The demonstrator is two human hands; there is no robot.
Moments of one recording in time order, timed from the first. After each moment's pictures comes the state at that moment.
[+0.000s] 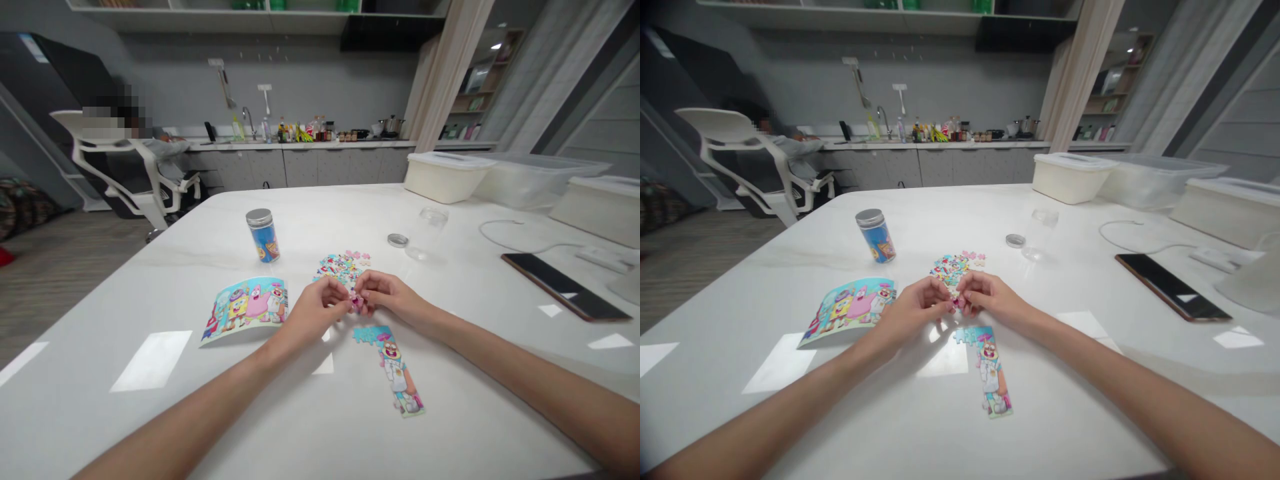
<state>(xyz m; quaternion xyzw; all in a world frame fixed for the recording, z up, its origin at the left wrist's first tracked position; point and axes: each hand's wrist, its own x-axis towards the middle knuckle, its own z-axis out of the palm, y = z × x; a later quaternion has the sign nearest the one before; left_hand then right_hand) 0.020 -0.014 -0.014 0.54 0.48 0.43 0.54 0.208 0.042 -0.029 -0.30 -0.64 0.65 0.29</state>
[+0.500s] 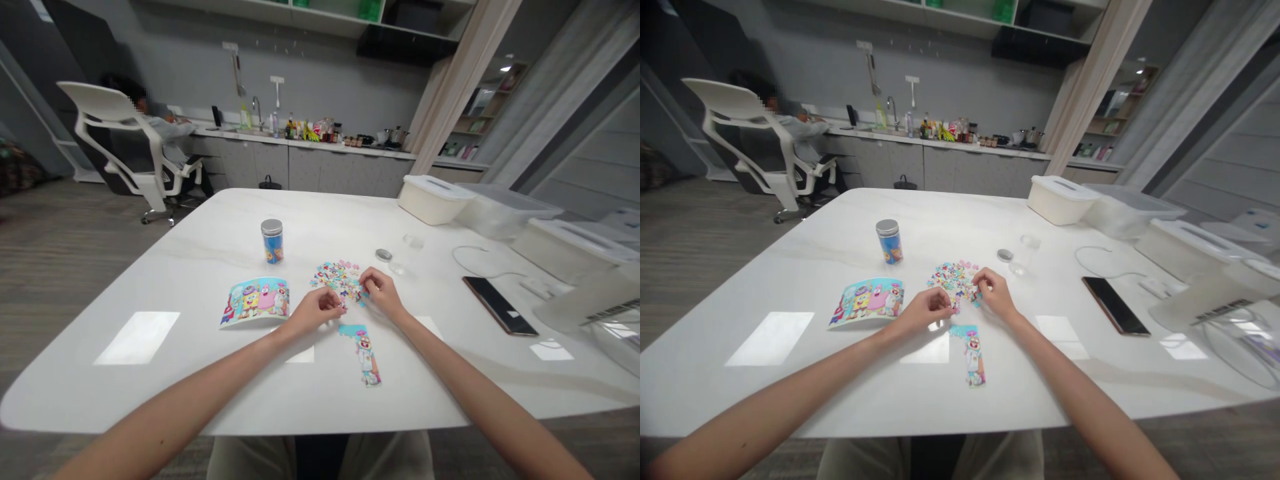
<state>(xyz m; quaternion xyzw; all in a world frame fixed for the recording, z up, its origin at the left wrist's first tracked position) 0.021 -0.010 -0.028 0.55 0.42 0.44 0.57 0.222 0.063 -0.028 -0.39 -0.73 0.35 0.44</state>
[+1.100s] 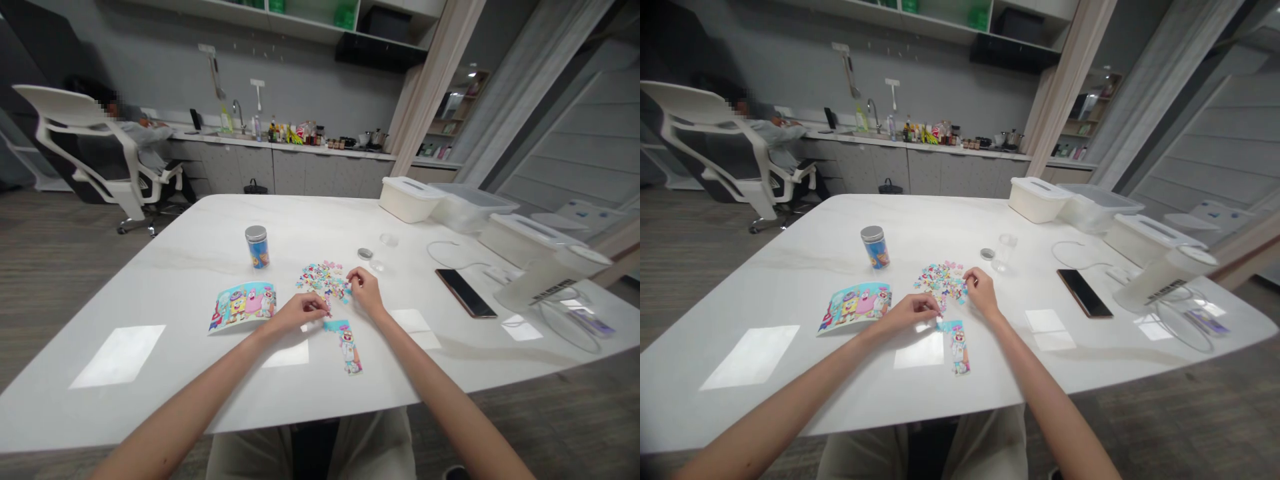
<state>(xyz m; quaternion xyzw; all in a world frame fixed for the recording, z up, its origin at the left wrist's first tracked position) 0.008 -0.003 -0.028 0.64 0.38 0.36 0.56 0.223 0.064 -0.040 -0.48 -0.70 0.23 0.48</state>
